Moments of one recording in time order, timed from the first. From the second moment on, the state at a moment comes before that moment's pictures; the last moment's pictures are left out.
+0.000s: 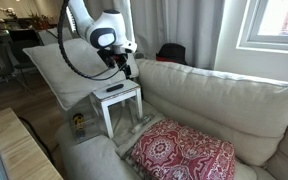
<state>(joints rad) -0.01 0.70 0.21 -2.03 0.33 2.99 0.13</state>
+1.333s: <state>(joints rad) -0.21 0.33 0.61 -2.11 0.80 2.85 -0.31</state>
